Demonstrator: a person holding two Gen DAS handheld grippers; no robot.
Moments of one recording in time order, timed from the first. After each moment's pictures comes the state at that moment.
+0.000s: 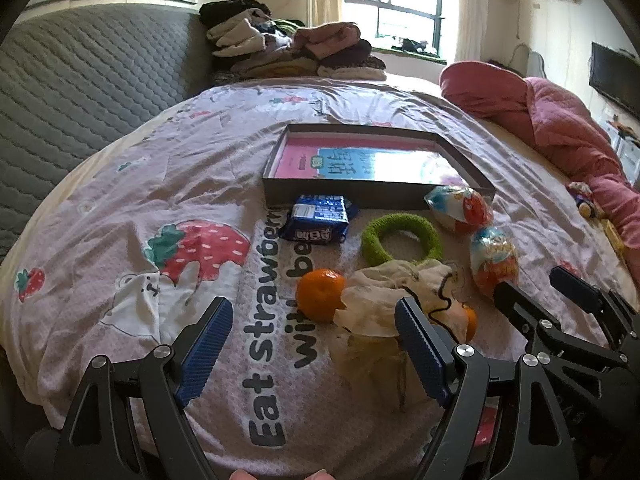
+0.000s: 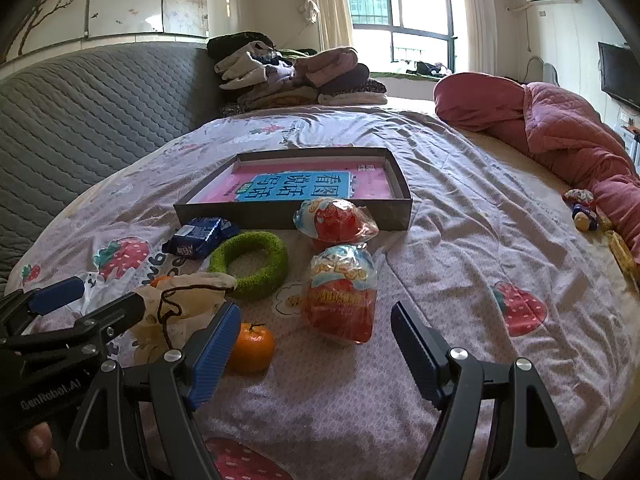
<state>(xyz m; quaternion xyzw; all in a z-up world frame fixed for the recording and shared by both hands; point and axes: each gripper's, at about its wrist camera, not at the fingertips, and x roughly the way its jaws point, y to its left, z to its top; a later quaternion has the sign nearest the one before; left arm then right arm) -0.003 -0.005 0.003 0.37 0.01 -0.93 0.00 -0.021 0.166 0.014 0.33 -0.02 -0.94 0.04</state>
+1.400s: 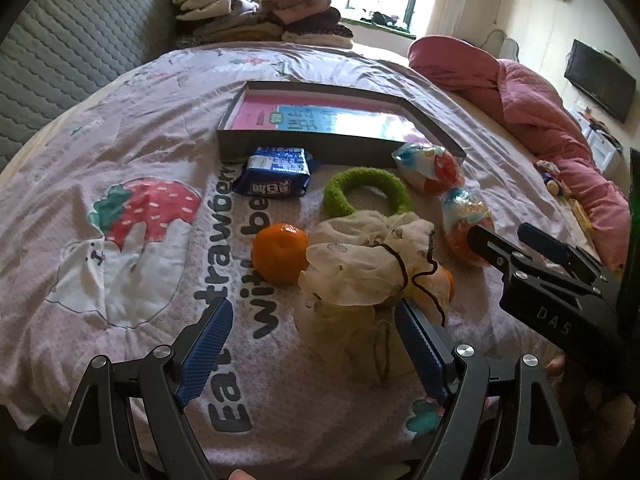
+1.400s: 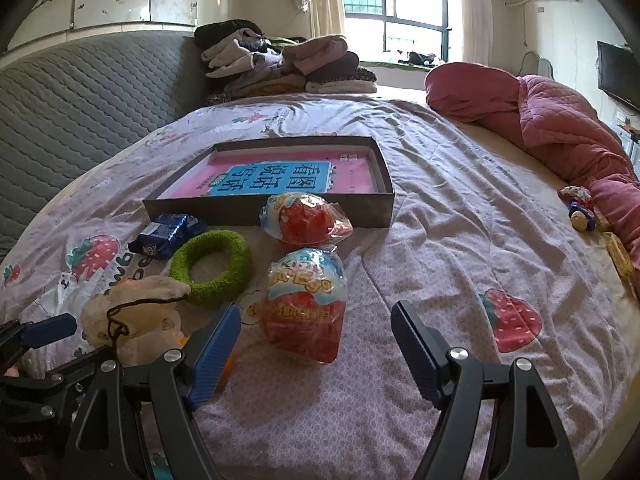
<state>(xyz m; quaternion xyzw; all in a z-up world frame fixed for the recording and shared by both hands) -0.011 -0.002 -0.026 0.43 0.04 -0.90 -0.08 -0.049 0.181 0.002 0.36 -0.01 -0.93 0.03</state>
